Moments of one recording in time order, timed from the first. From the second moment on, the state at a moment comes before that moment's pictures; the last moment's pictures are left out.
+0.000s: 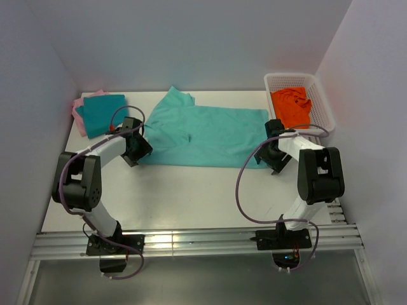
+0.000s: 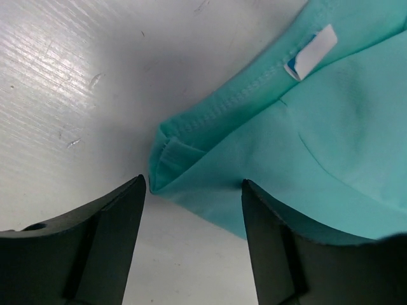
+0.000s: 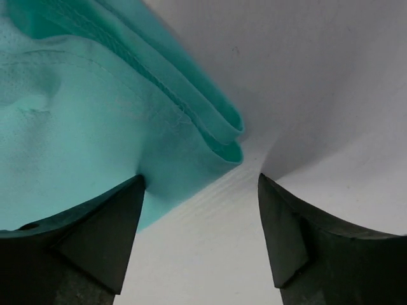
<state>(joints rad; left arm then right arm) -0.19 1.68 1.02 -0.48 -0.15 -0.89 0.05 1.67 0.97 -0.66 0.17 0.83</state>
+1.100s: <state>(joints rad) -0.21 1.14 0.75 -0.74 -0.17 -1.06 0.05 1.28 0.70 -0.81 0.09 0.86</state>
